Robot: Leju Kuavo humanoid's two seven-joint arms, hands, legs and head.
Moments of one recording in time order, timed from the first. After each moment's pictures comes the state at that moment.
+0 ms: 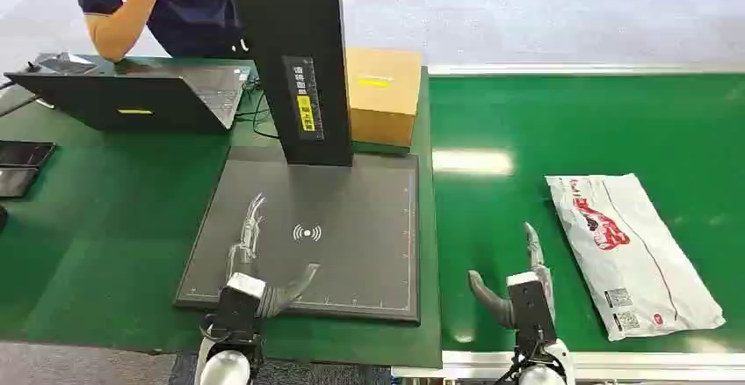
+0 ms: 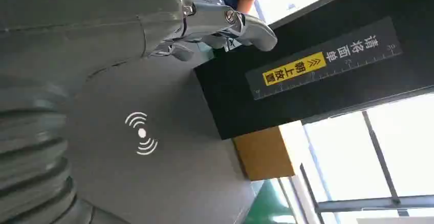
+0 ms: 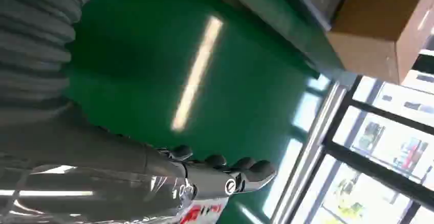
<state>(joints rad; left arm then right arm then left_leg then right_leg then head) 0.03 -0.22 -0.29 -1.44 -0.46 0.25 -0.51 0.09 0.18 -0.13 -1.51 0.38 -0.24 -0.26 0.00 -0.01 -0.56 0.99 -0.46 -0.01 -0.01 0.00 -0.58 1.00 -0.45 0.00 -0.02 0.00</state>
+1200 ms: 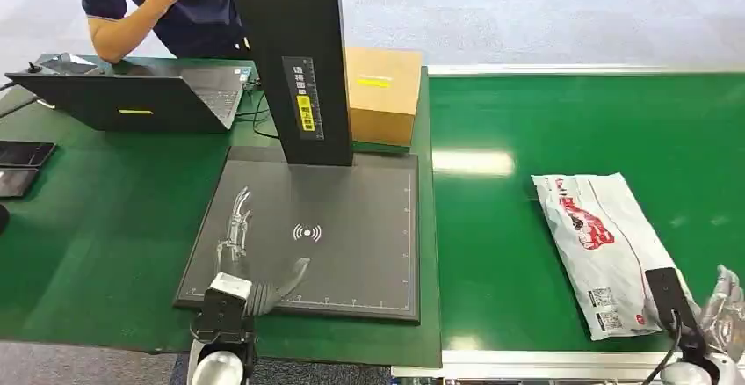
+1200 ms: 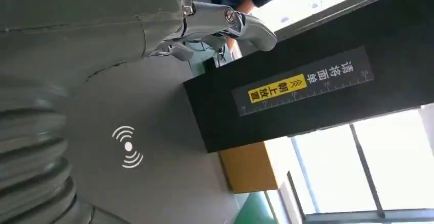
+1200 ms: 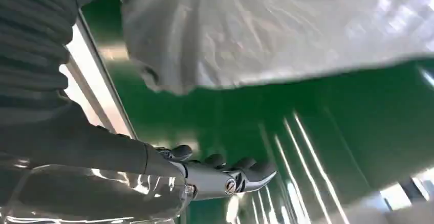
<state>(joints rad) 0.04 -0.22 -0.28 -1.51 -0.45 0.27 -0.50 -0.18 -0.24 -0.64 -0.80 0.70 -0.37 -0.18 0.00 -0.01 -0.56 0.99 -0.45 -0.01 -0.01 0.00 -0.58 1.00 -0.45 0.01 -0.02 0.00</state>
